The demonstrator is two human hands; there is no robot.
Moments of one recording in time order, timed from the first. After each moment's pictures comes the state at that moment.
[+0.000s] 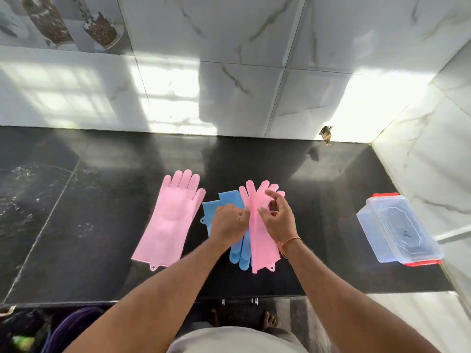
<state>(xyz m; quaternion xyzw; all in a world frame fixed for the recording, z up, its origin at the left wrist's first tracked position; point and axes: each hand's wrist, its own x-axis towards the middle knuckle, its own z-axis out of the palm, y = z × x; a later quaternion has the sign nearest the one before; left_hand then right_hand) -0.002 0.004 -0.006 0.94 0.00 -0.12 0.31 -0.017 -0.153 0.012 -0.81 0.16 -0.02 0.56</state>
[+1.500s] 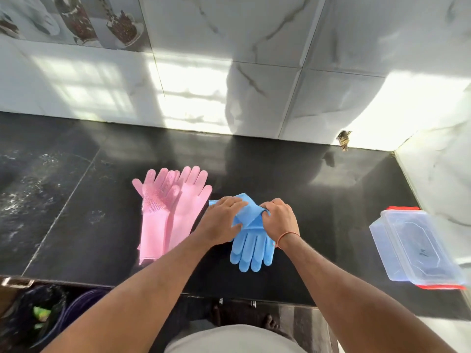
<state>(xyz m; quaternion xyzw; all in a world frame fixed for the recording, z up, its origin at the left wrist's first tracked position) 0.003 0.050 -0.011 0.95 -0.19 -0.04 0.23 0.015 -0.165 -0.003 -0.97 0.01 0.07 0.24</state>
